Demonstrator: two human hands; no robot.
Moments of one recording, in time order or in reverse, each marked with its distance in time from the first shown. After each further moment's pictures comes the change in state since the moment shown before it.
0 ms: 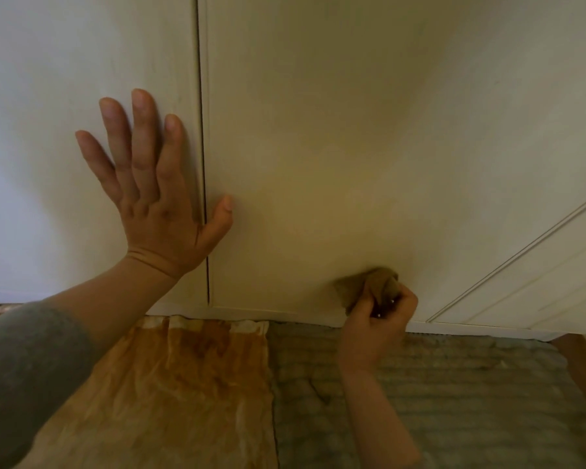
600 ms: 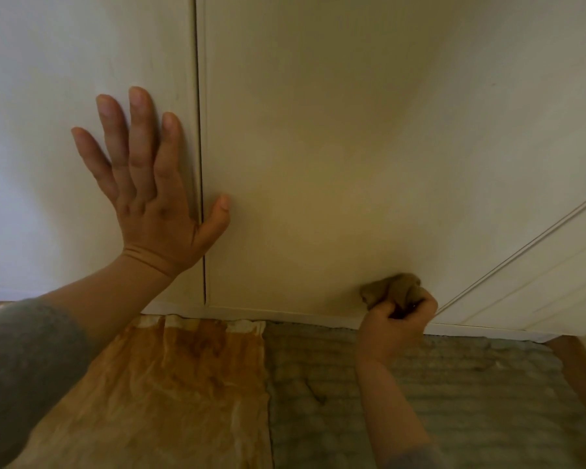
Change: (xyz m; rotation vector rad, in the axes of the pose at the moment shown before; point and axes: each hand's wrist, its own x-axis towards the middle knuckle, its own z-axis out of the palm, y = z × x) left_hand -0.007 -0.006 0.003 -0.009 -0.023 0.012; right_hand 0.027 0.014 -0.011 -0.082 0.112 -0.040
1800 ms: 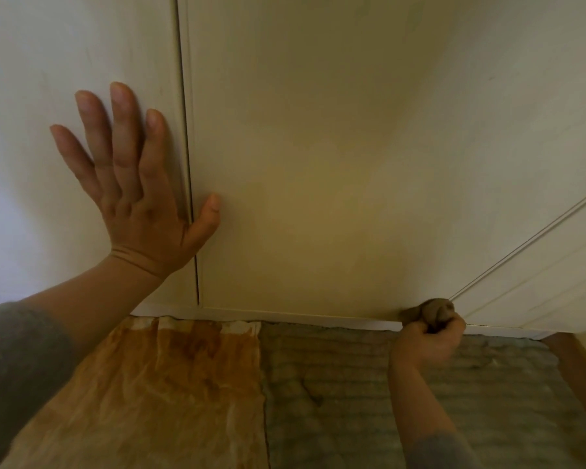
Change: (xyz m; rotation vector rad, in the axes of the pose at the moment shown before) left_hand -0.003 -0.003 0.003 -0.025 -0.016 -0.009; right_hand 0.047 0.066 -0.031 -0.223 0.184 0.204
